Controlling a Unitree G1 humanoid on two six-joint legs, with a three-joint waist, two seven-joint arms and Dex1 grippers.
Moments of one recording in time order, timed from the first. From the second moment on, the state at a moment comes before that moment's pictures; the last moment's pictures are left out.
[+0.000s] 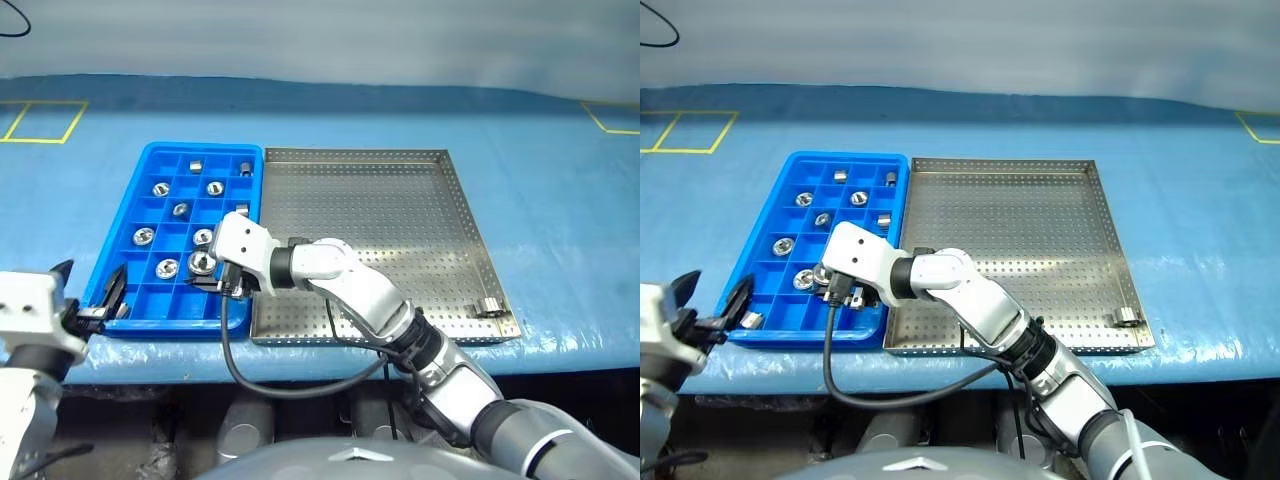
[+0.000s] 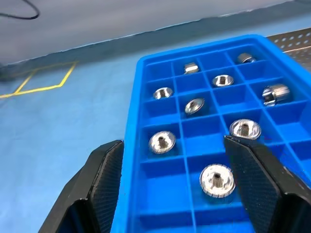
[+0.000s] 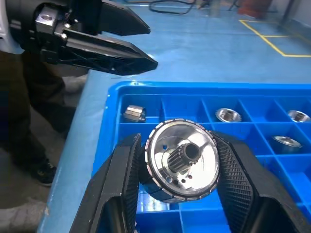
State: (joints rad) left arm 0.56 0.30 0.70 -0.93 -0.43 0.65 -0.29; right arm -0.61 -0.02 0.62 -0.09 0.14 0.52 0.70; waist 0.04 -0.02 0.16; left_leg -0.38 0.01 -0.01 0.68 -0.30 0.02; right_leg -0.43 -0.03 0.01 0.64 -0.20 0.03
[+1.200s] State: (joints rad) left arm 0.79 0.23 0.50 -1.01 -0.41 0.45 -0.19; right arm -0.68 0.02 0.60 0.27 0.01 0.34 0.81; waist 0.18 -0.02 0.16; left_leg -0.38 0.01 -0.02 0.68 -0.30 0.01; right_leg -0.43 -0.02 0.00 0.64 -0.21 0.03
